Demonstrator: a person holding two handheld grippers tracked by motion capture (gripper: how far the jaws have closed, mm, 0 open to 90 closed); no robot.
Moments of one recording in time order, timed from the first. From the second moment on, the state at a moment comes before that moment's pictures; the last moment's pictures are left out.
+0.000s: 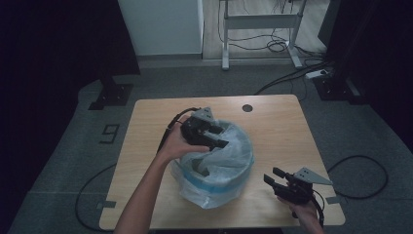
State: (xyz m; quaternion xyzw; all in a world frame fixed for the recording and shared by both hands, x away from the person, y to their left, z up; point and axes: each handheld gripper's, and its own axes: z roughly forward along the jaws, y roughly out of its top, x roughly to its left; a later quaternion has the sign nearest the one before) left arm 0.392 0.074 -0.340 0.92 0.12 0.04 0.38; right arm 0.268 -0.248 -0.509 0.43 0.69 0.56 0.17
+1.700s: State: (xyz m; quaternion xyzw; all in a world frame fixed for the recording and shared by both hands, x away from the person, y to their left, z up) left arm 0.319 0.169 -0.347 0.86 0.20 0.13 0.46; right arm 0.269 -0.243 -0.514 0.43 0.70 0.54 0.19
